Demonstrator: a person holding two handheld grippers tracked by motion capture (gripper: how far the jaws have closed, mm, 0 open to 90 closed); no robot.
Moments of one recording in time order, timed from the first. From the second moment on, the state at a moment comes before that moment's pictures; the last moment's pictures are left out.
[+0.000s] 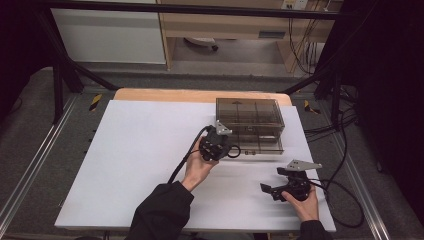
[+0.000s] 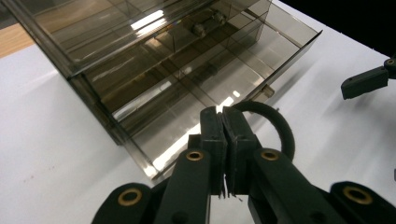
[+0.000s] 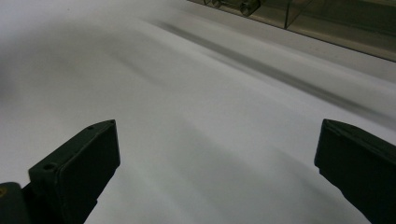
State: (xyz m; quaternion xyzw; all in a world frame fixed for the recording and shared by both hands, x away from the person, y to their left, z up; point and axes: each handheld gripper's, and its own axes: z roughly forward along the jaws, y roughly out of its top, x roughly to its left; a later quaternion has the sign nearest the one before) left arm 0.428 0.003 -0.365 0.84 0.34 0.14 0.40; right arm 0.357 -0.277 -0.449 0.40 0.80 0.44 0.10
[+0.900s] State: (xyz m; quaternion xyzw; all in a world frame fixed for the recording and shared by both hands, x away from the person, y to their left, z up) left arm 0.450 -0.039 -0.364 0.84 0.34 0.14 0.40; right arm 0.357 -0.276 -0.450 0.40 0.80 0.44 0.10
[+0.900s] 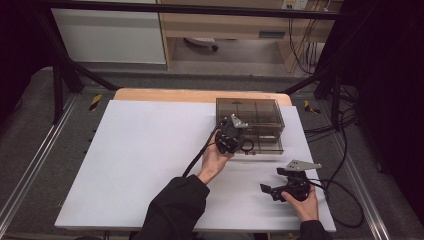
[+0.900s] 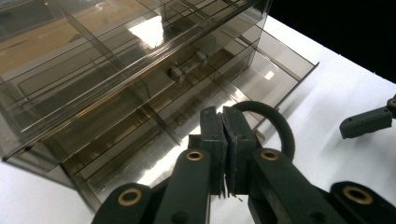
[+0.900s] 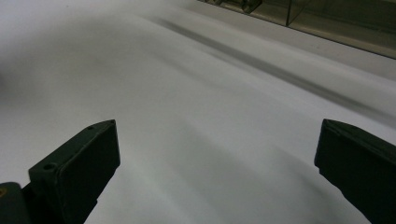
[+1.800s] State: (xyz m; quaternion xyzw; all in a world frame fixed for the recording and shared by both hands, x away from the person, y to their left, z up) left arm 0.462 -0.079 -0.370 0.84 0.33 0.14 0.40; right arm 0.357 -0.276 -0.449 0.40 0.80 0.44 0.10
